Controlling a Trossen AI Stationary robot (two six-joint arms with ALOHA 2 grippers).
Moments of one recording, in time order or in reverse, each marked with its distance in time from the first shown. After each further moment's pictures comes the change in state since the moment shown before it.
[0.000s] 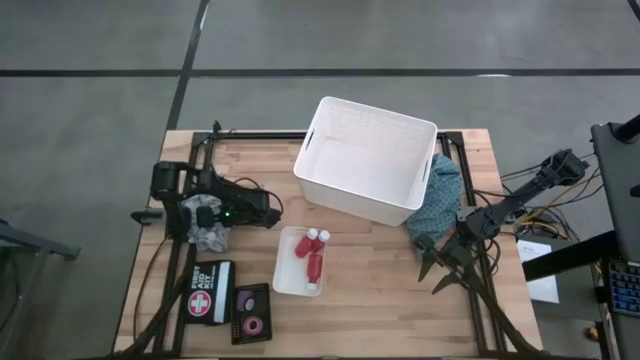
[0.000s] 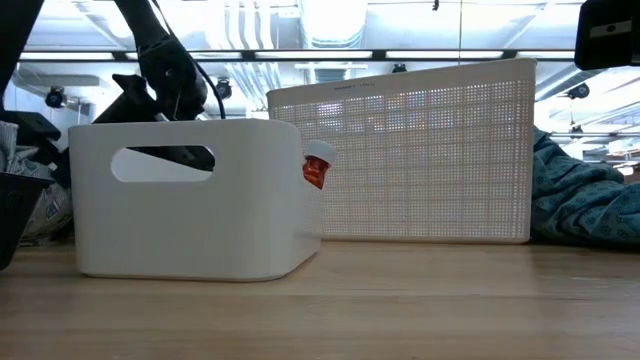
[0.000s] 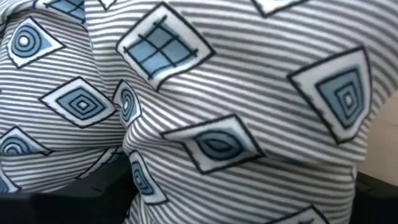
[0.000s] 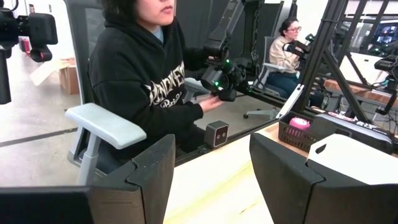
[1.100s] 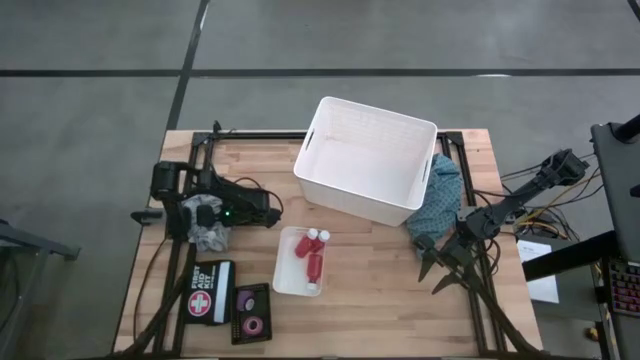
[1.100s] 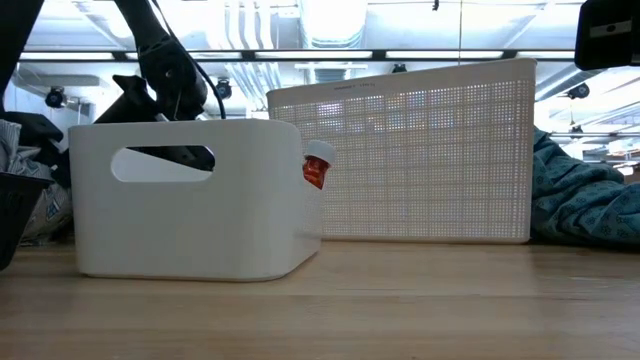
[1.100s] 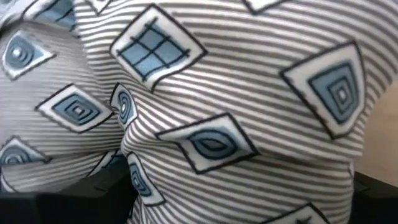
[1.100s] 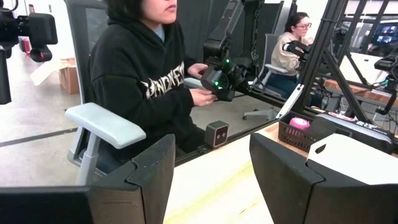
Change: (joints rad) left arm 0.001 0.000 0.000 0.008 0.003 0.068; right arm 0.000 0.000 0.000 0.000 0.000 0.001
